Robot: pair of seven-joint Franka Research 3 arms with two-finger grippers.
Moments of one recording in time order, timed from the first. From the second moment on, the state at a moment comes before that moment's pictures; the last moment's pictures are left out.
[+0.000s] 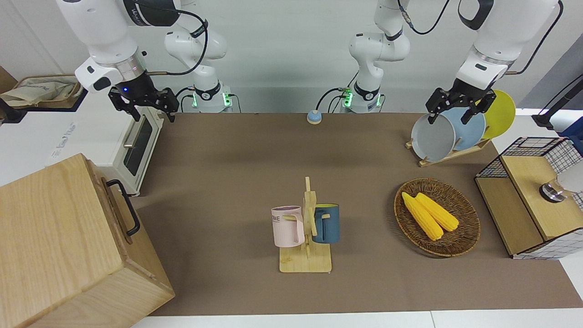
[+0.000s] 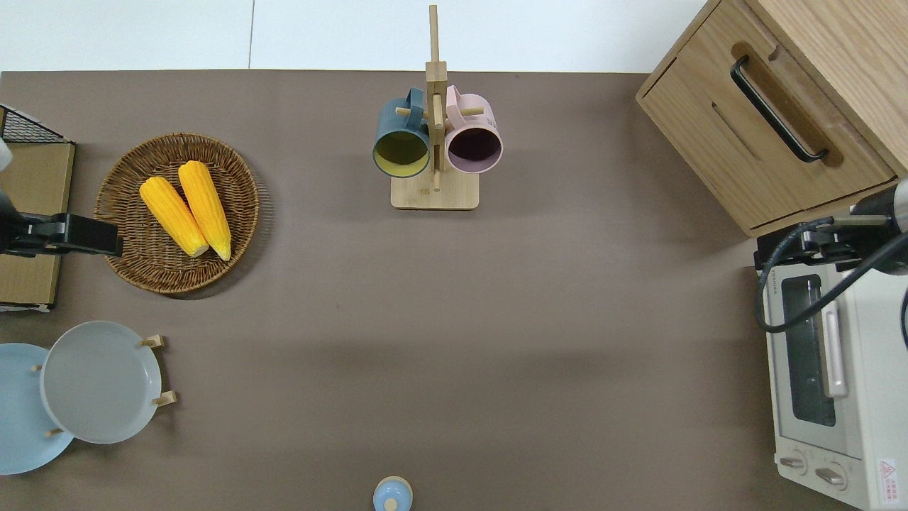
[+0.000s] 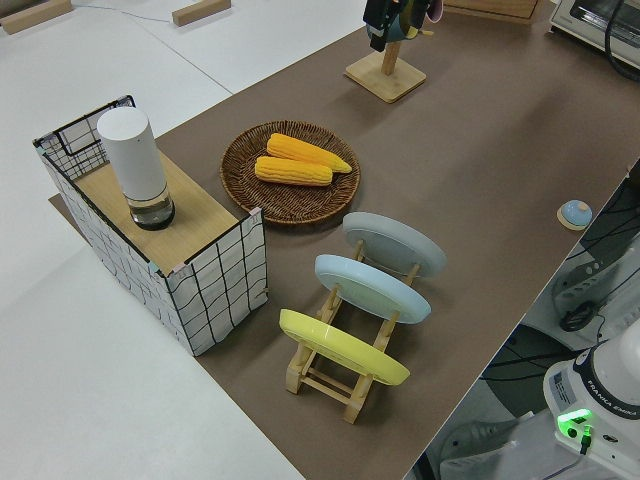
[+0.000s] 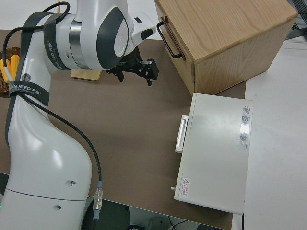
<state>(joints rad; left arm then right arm) -0.15 0.04 0.15 -1.49 -0.02 1.55 0.05 -0.09 0.04 0.09 -1.52 0.00 1.49 0.07</state>
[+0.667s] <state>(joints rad) -0.15 0.04 0.15 -1.49 -0.02 1.55 0.05 -0.02 0.09 0.12 -1.52 -0.32 1.49 0.05</state>
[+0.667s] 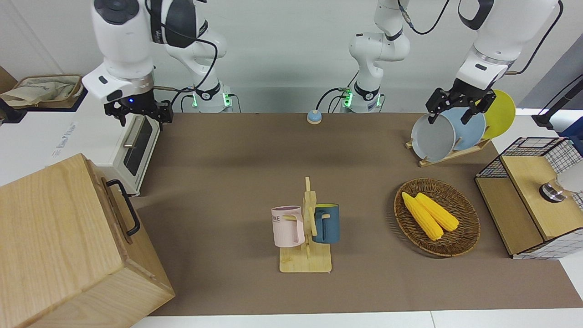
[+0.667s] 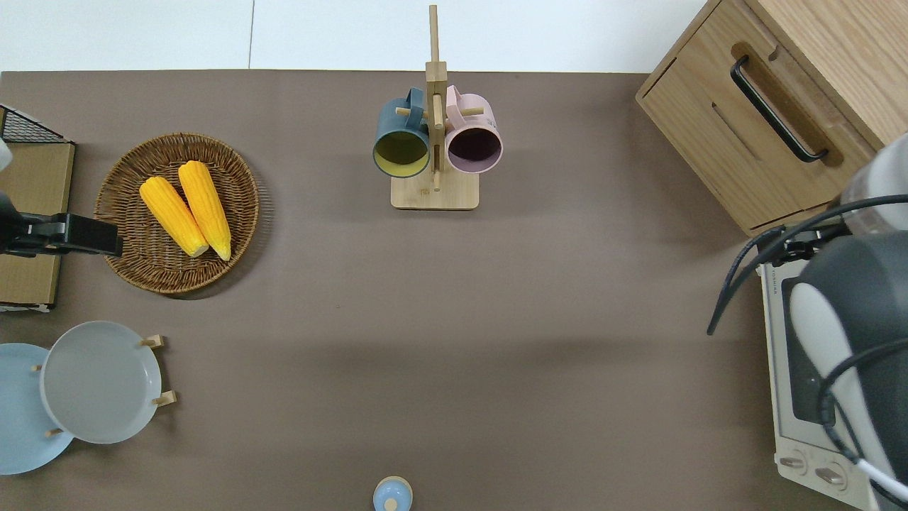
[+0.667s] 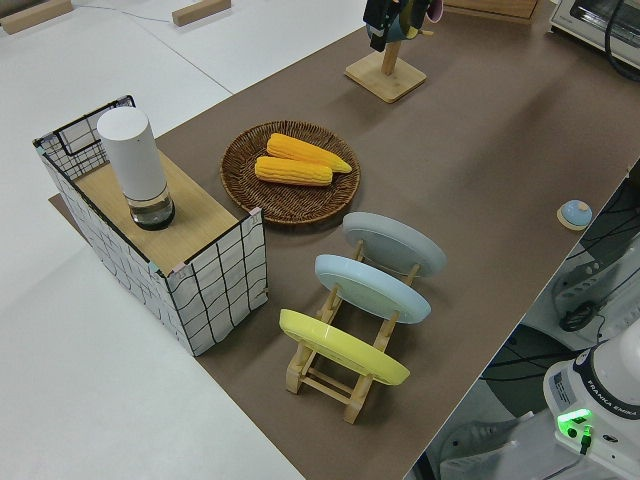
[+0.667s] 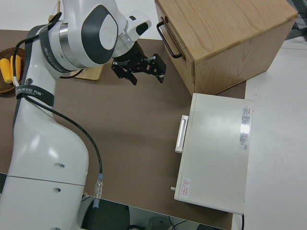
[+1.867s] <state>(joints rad) -0.15 0.04 0.15 -1.49 -0.02 1.55 0.05 0.22 0.30 0.13 -1.52 -1.06 1.56 0.15</state>
